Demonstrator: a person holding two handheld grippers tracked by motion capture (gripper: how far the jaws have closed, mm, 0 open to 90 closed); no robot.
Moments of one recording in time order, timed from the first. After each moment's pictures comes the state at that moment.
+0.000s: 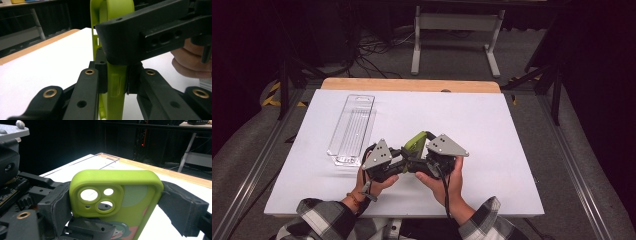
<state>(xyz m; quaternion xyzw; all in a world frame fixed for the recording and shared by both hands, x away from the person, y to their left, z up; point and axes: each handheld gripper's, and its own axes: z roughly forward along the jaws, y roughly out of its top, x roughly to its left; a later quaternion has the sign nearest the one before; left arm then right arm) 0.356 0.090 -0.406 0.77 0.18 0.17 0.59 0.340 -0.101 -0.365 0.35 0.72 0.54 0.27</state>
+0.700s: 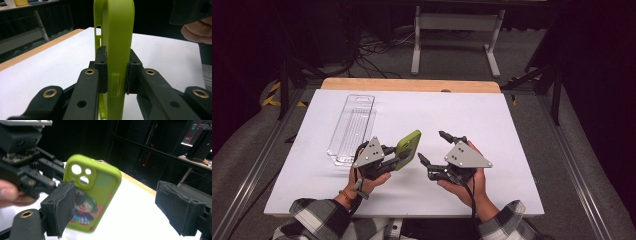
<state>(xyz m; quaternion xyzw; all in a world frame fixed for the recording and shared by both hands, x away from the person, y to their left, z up) 0.362 0.109 -0.402 0.77 0.18 0.18 0.59 0.322 -0.148 -0.353 0.23 0.74 0.54 0.33</state>
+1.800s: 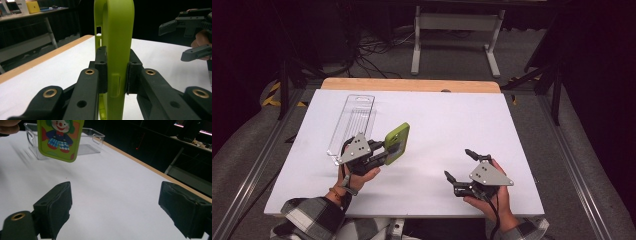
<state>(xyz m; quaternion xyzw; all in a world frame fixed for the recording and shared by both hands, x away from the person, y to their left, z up) 0.363 0.138 -0.388 0.75 0.18 0.20 0.60 0.305 -0.215 -0.408 0.25 0.76 0.49 0.34</state>
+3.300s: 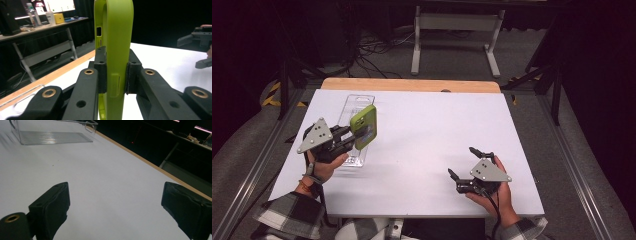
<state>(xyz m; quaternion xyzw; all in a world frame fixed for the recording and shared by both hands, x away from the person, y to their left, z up) 0.376 0.214 -0.360 0.72 0.21 0.25 0.61 0.319 -0.223 -0.420 0.26 0.77 0.46 0.36</state>
